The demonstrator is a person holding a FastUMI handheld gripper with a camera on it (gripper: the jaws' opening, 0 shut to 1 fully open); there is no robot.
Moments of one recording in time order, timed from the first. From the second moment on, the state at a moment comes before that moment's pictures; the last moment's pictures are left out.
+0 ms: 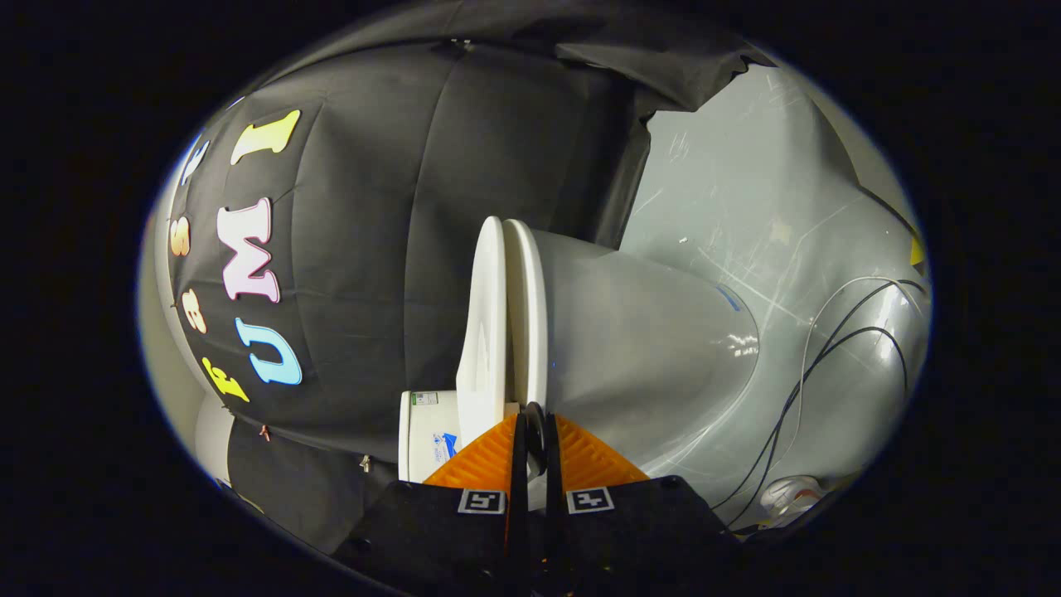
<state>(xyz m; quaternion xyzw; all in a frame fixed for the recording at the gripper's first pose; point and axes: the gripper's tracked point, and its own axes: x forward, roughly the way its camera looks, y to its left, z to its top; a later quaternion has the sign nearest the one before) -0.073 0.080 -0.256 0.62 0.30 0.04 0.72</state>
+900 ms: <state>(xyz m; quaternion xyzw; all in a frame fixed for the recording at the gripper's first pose) -0.067 0.082 -0.231 0.57 0.27 0.05 0.77</state>
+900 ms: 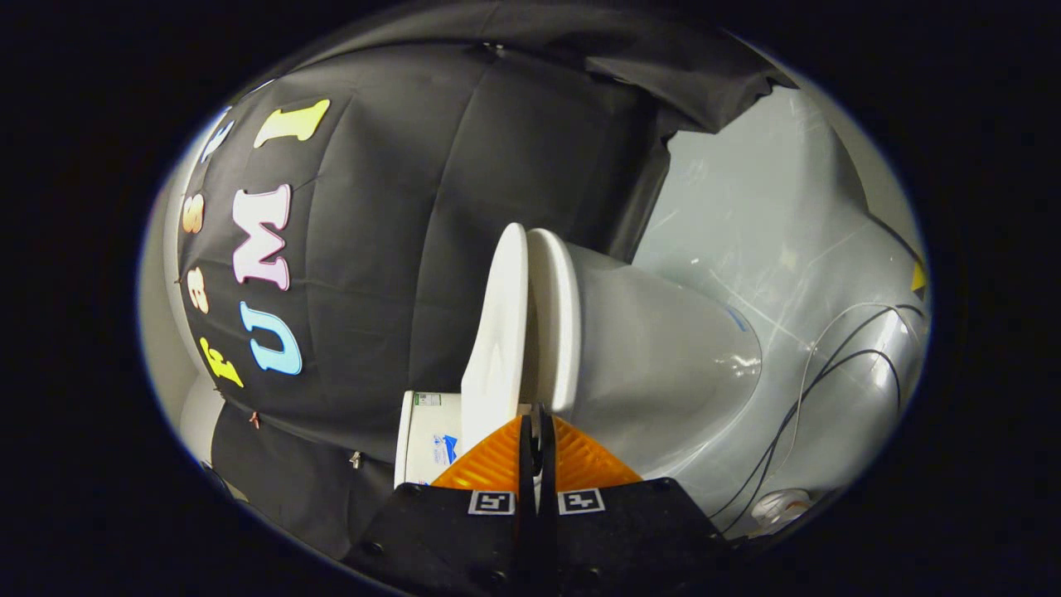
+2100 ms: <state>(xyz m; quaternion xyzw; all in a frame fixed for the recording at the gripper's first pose) -0.057 0.196 -0.012 0.27 0.21 0.03 0.94</state>
